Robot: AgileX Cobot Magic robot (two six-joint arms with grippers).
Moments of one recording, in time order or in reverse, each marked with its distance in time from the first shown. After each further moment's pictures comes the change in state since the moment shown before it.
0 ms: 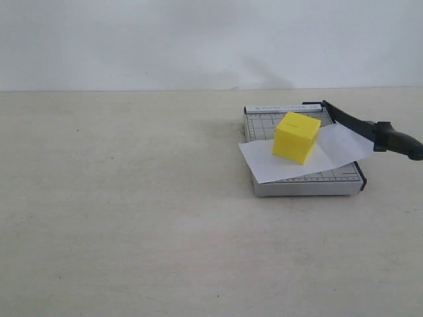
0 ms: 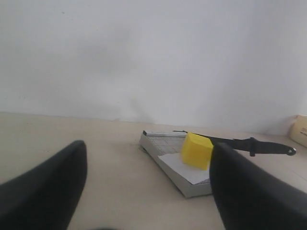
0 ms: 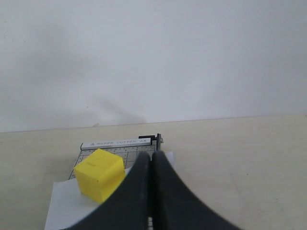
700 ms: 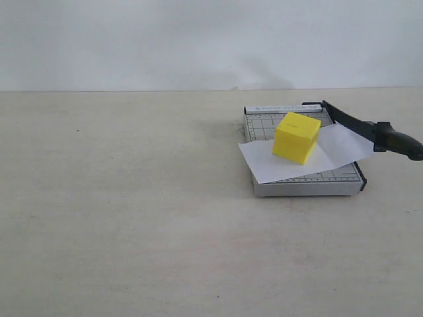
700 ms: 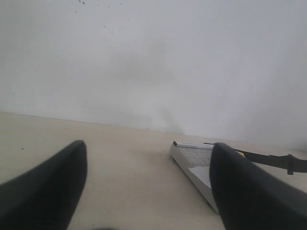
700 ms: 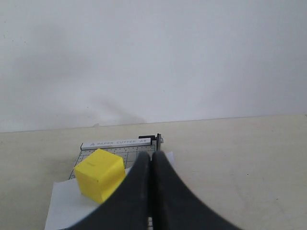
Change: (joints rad) left arm 0.129 0.000 0.000 0.000 0.000 0.000; right arm 0.000 0.000 0.000 0.000 0.000 0.000
